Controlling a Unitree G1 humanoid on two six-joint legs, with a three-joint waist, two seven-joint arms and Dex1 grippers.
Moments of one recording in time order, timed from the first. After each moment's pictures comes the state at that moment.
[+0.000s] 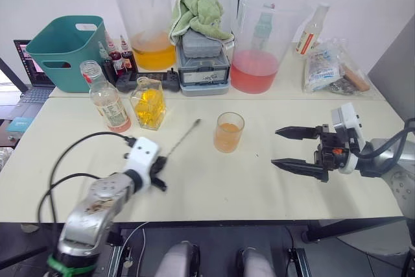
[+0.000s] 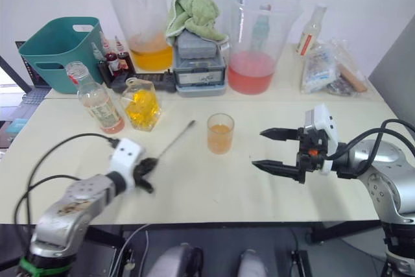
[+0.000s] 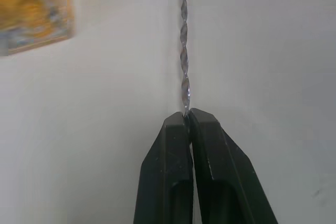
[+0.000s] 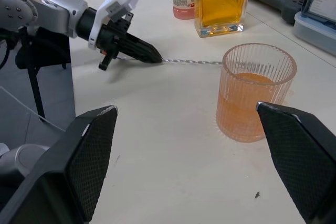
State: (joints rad) left arm -0.05 0.56 0.09 -0.55 -0.26 0.86 -0.43; right arm -0.29 -0.89 -0.19 -0.28 0.73 0.59 1.19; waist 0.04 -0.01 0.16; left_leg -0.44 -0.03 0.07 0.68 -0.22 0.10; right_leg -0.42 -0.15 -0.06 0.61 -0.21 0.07
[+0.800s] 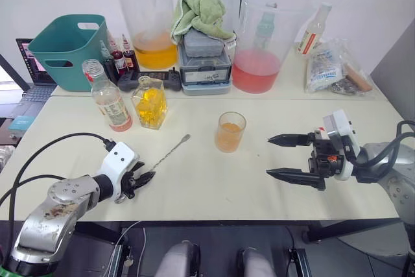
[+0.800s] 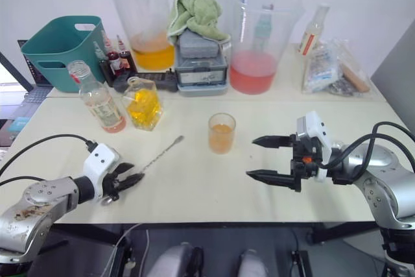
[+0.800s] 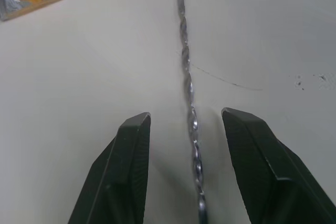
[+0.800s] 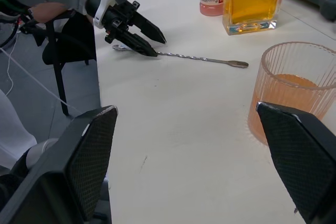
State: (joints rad) left arm -0.01 0.77 0.12 -0.47 -0.35 0.81 -0.67; right arm -0.26 -0.89 -0.18 -0.35 0.76 0.62 1.17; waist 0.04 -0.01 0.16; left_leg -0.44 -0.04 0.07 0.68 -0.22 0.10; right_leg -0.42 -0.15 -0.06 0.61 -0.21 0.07
